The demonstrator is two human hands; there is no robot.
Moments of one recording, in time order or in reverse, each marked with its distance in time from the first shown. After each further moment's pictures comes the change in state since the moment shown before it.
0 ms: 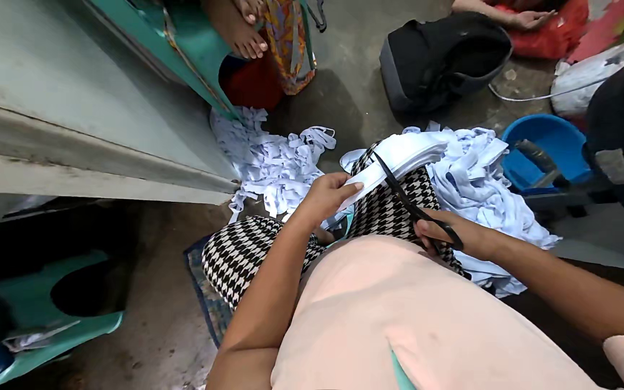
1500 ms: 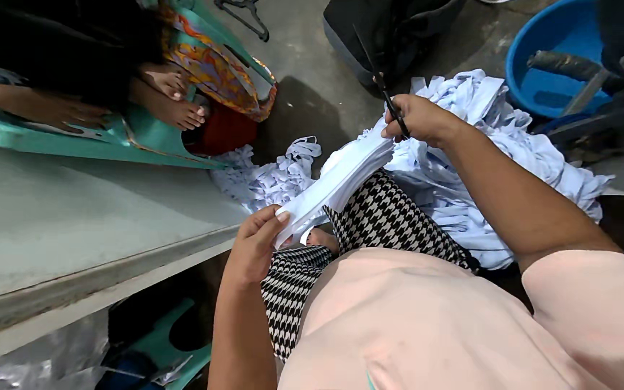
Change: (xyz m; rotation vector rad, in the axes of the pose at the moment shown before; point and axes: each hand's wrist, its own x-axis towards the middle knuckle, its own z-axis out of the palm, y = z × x) left_hand -0.001 0.072 -0.015 -0.069 0.061 -0.006; right_hand 0.105 0.009 -0.167 0.217 0.487 -0.173
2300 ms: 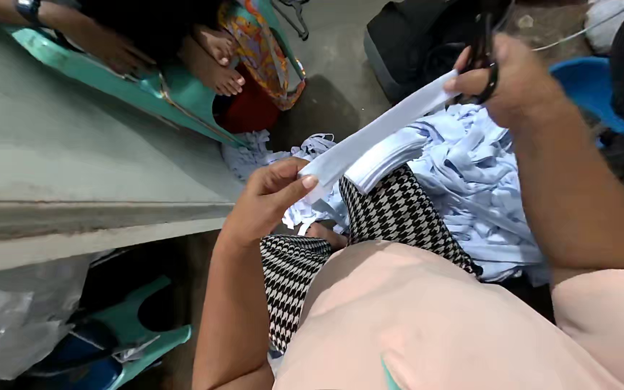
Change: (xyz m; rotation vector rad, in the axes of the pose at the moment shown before) left_hand -0.020 0.033 -0.021 0.153 -0.175 0.365; right_hand -0.067 -0.081 -0.010 -0.013 0.240 -0.359
